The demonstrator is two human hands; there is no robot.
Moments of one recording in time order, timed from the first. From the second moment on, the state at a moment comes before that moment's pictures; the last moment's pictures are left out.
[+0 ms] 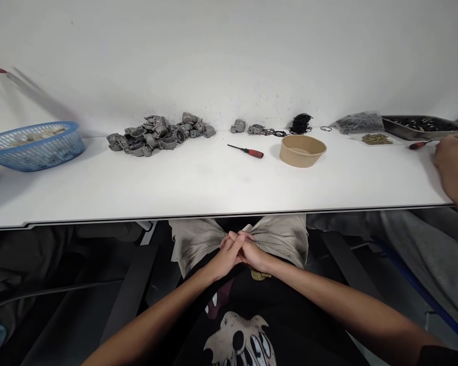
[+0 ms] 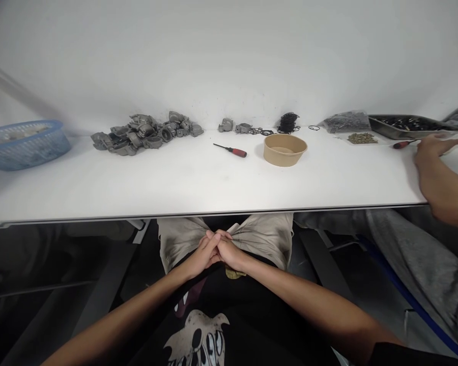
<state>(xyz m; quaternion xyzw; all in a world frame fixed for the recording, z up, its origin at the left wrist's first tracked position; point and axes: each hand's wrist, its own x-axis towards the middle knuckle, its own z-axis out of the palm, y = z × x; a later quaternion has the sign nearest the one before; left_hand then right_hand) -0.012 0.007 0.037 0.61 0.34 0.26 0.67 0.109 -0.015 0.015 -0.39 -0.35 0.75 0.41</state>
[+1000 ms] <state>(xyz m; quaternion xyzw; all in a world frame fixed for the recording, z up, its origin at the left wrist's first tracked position) -0.014 0.008 0.030 0.61 0.32 0.26 0.68 0.106 -0.016 0.013 -0.40 -0.34 0.74 0.43</state>
